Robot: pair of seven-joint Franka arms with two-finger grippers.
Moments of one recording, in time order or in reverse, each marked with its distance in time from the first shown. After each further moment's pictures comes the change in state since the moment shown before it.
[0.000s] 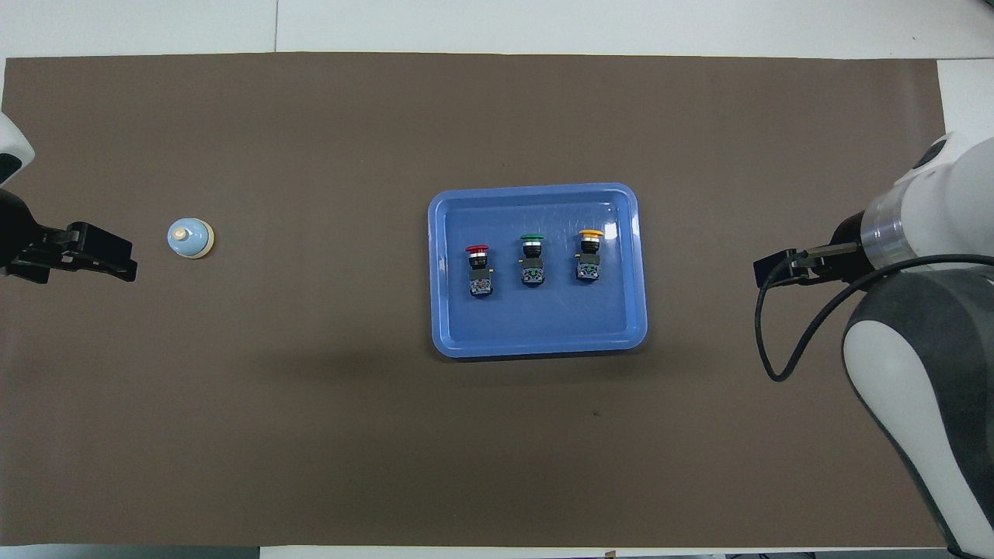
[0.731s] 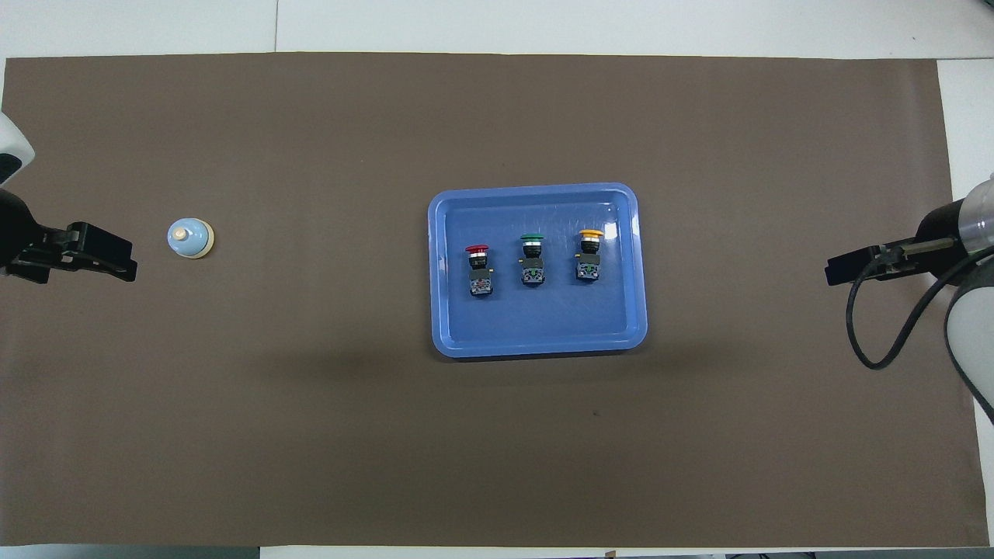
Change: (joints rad) left arm 0.000 0.000 0.000 0.000 0.000 0.000 0.000; right arm -0.025 -0.007 -0.104 0.020 0.000 -0.010 -0.186
